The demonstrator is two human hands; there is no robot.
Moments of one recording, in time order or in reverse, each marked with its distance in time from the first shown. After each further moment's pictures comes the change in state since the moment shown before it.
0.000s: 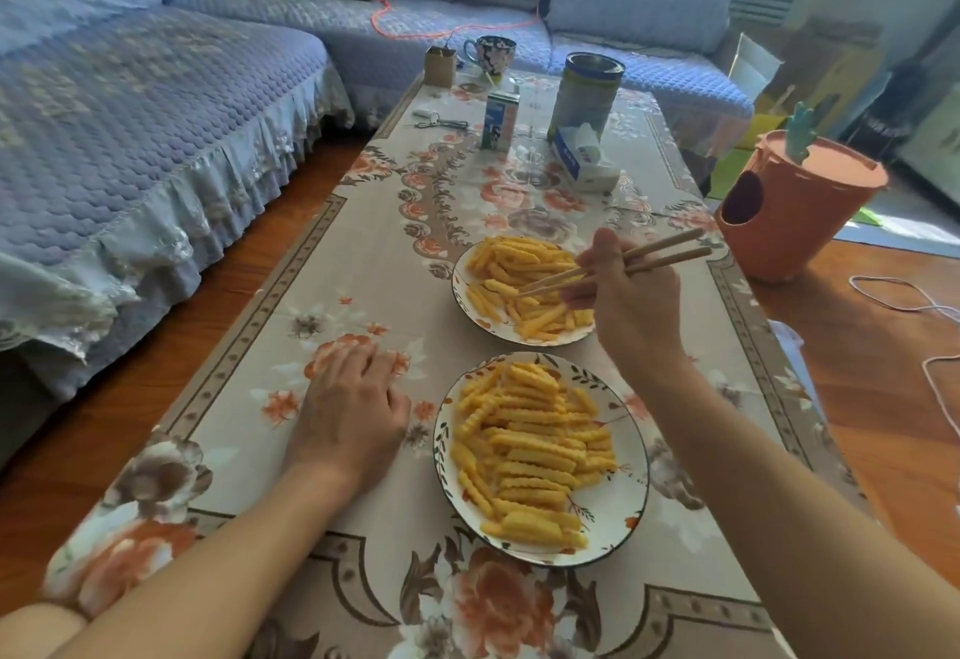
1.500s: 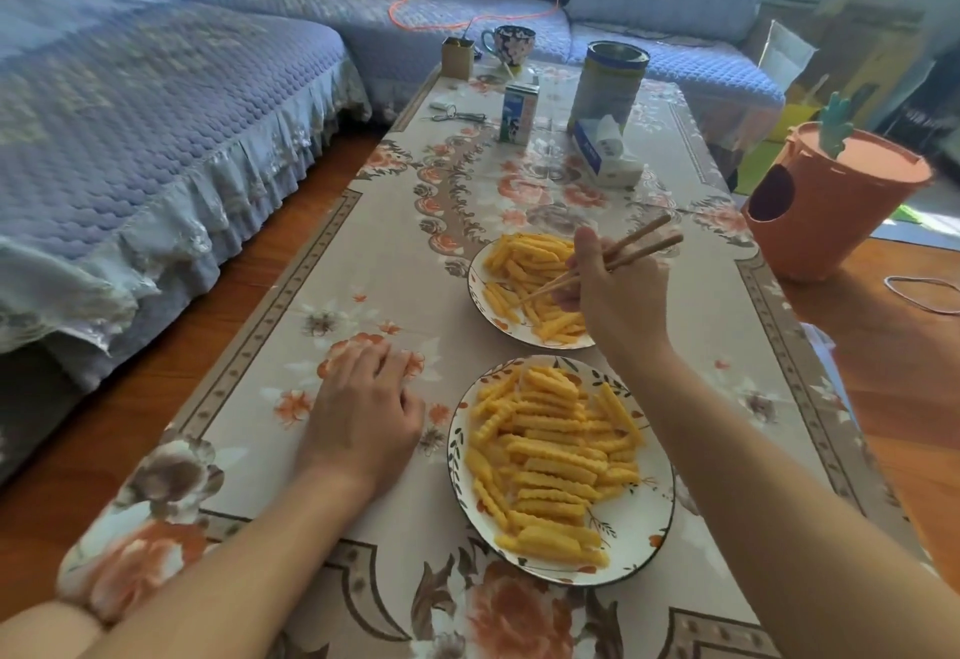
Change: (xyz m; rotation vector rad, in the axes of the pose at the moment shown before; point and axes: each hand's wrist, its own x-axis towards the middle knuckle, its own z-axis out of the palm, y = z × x) left_hand 0.001 0.001 0.004 0.010 0.021 0.007; right_hand 0.017 0.018 0.026 -0.113 -0.025 0.044
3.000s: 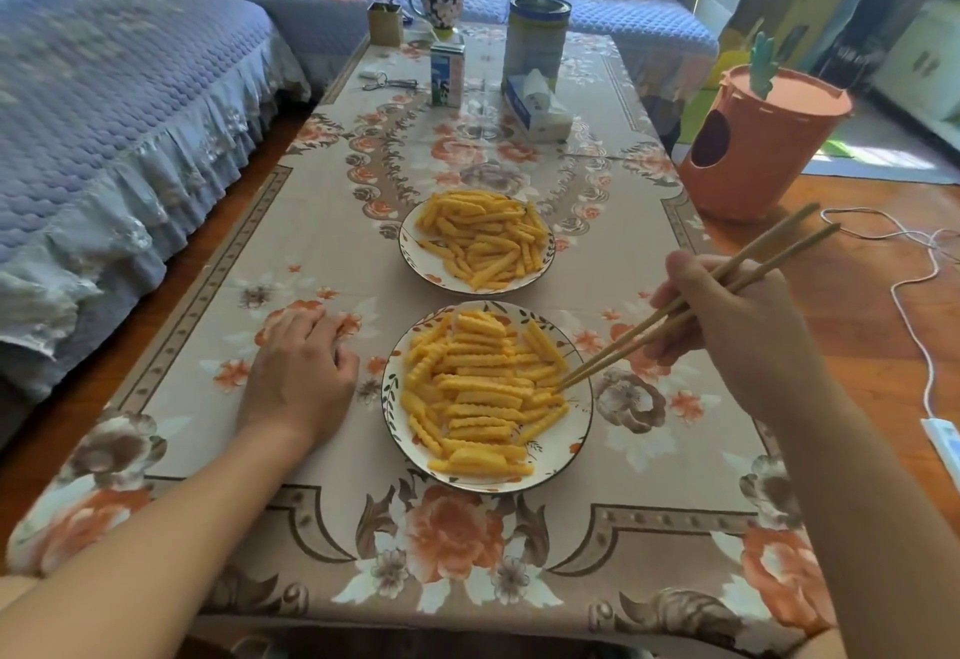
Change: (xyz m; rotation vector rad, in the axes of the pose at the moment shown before) left_hand -0.003 0.005 0.002 -0.018 0.017 -0.065; right_hand -0.075 0.000 -0.170 0.045 -0.109 0.078
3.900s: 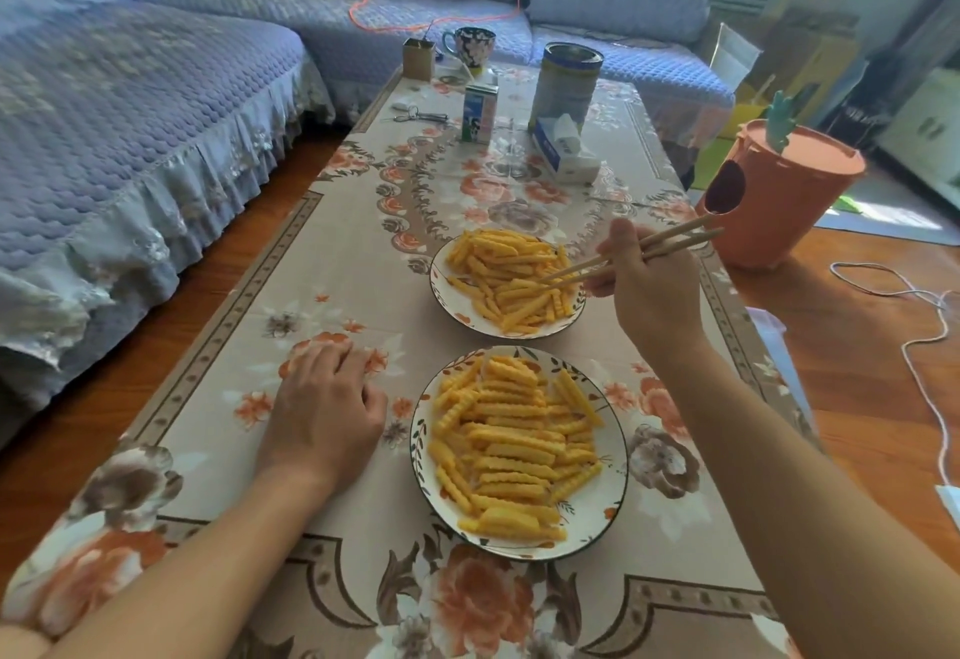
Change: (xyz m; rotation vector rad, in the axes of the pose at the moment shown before) left_hand 0.004 -0.008 0.003 0.040 -0.005 0.038; right_hand 0.092 0.003 0.094 -0.084 0.187 -0.174
